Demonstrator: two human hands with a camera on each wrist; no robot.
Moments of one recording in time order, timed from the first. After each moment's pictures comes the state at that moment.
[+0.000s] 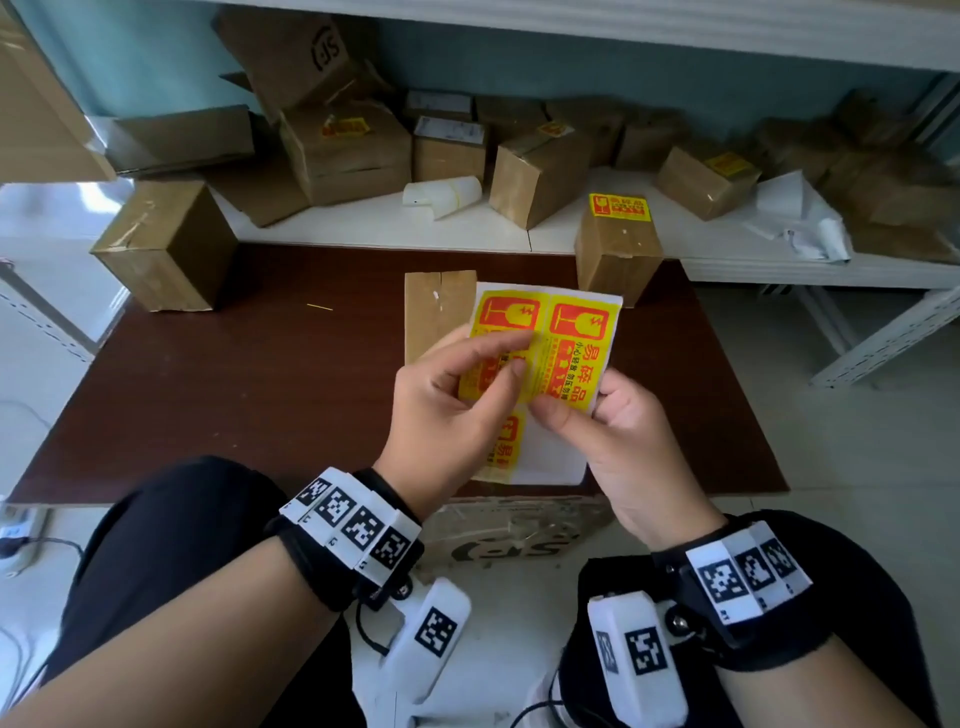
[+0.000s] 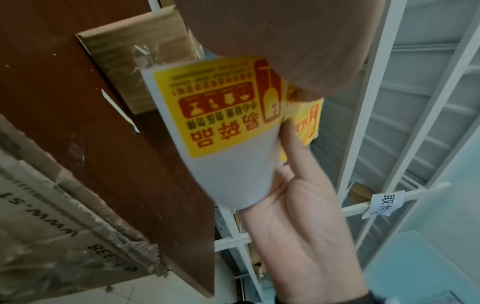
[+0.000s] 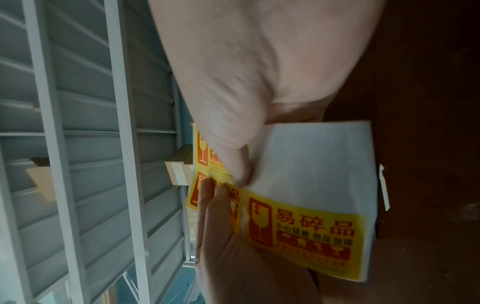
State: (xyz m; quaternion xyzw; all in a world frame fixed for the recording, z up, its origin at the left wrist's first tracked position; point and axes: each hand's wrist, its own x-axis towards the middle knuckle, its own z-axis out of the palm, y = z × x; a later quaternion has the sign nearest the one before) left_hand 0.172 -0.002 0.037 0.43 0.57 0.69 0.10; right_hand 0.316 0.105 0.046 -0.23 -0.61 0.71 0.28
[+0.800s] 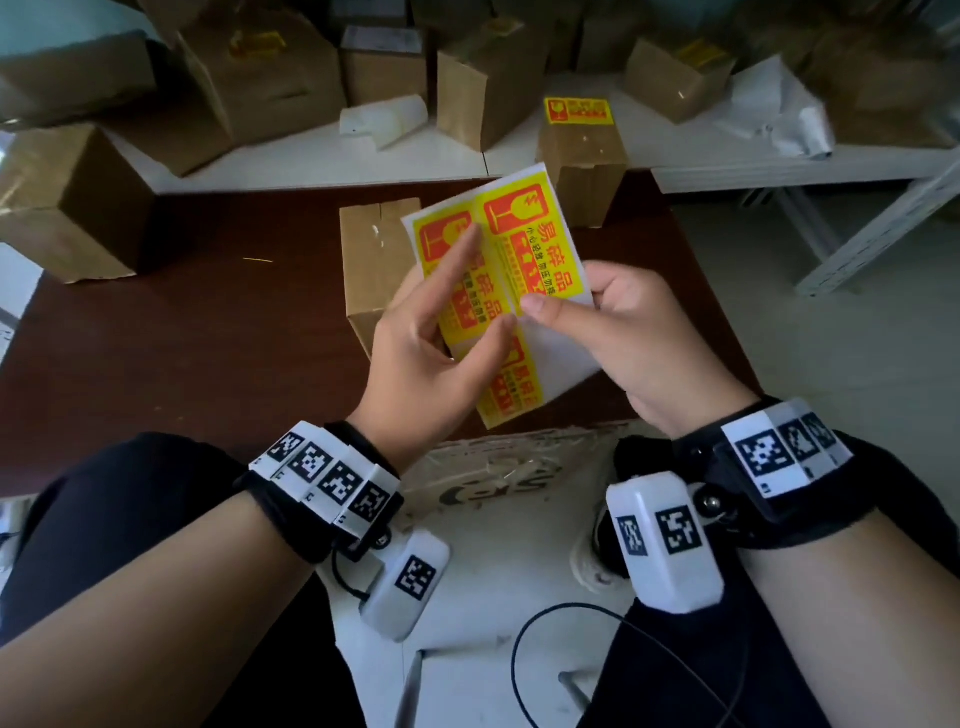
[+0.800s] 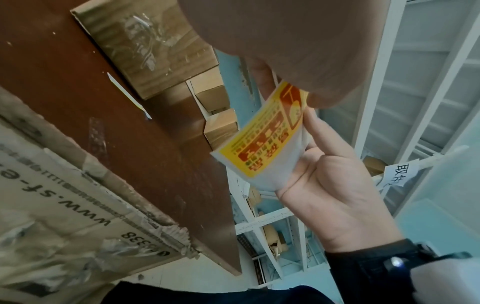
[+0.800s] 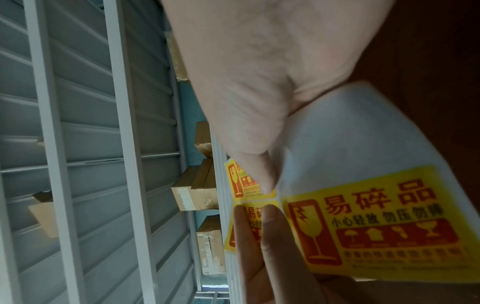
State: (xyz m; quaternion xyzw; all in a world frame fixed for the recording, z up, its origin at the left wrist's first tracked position) left_hand 0.184 0.014 0.019 0.48 0.61 0.62 0.10; right_hand 0.333 0.149 0.062 -0.29 -0.68 0.64 0.22
